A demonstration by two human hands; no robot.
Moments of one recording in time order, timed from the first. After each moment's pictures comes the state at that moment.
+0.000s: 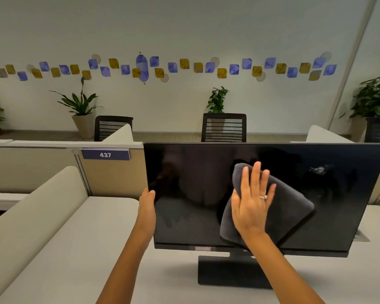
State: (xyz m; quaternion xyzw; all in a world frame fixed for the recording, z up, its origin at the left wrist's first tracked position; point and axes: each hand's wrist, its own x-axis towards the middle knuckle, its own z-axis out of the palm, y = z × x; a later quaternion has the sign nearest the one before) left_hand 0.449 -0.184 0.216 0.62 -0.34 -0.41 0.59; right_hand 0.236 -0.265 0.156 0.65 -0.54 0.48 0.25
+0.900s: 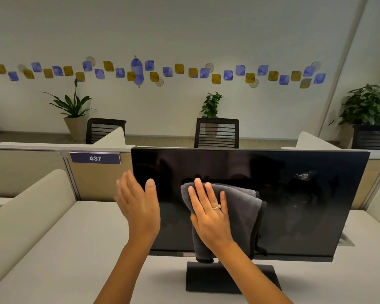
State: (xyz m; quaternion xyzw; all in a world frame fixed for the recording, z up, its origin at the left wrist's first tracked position) left_hand 0.426 -0.200 0.220 0.73 -0.42 -0.02 0.54; right_hand 0.273 -0.253 0.140 0.77 -0.41 0.39 0.30
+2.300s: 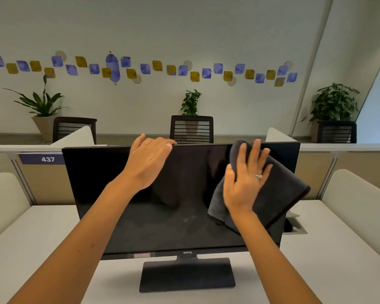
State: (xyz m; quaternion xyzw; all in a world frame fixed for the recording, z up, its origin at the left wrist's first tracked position) left_hand 0.328 -0.252 0.306 0.55 -0.76 0.04 0.34; right_hand 0.107 -0.291 0.214 0.58 -0.53 0.58 0.22
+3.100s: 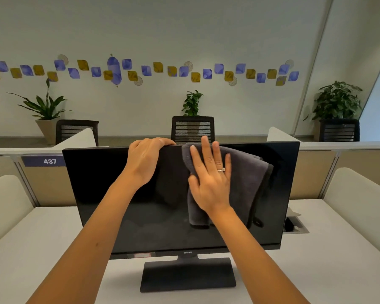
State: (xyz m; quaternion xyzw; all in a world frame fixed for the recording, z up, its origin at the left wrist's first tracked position) left_hand 0.322 -0.258 0.306 0.53 -0.66 -0.19 0.50; right_hand 0.154 -0.282 0.220 0.70 -0.44 0.48 0.28
